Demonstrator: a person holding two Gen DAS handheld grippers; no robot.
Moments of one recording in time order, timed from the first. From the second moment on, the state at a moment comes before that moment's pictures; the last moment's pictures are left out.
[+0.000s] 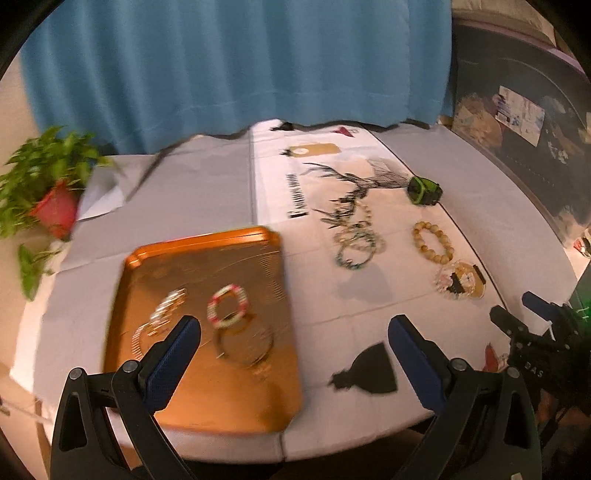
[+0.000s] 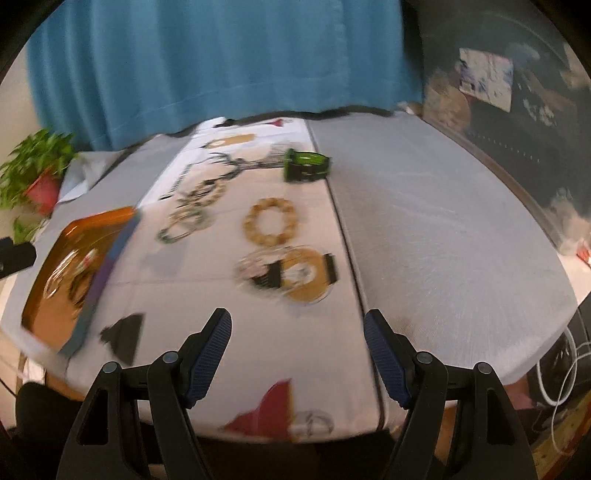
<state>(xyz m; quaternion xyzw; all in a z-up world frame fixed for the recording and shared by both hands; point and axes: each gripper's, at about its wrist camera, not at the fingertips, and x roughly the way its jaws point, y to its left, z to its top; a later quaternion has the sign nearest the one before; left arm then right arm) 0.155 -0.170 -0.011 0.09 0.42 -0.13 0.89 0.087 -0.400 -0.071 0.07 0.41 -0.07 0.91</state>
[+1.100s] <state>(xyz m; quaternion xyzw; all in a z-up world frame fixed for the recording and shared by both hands) 0.317 -0.237 -0.099 0.07 0.53 -0.18 0.83 0.165 -0.421 -0.111 0.04 0.42 -0.08 0.90</state>
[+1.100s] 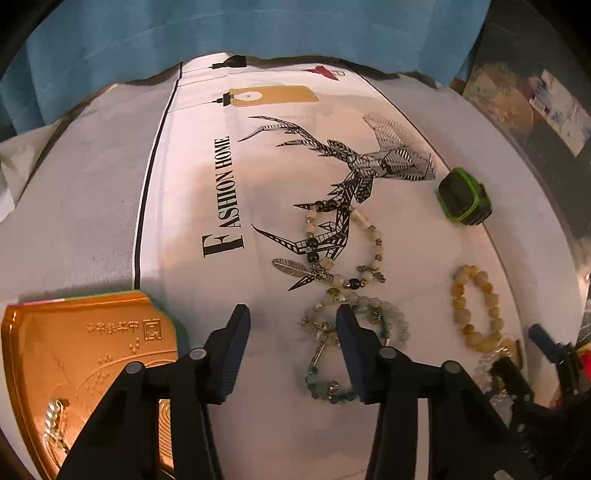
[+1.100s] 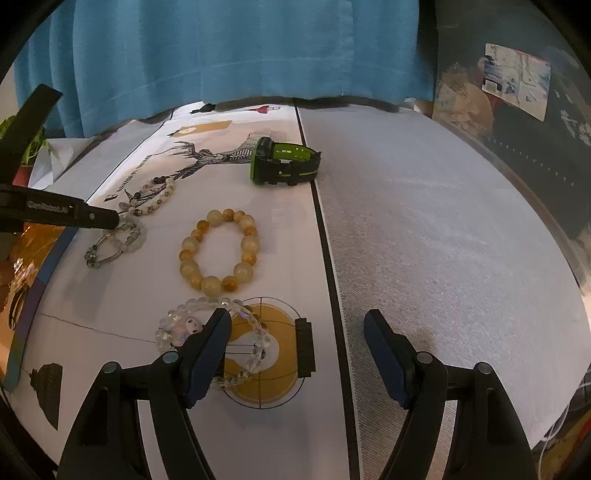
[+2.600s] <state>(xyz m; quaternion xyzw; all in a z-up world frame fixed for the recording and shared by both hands) 0.046 -0.087 0.054 -0.02 0.41 -0.25 0.88 -0.020 -0.328 0.022 -0.02 0.35 0.00 0.94</state>
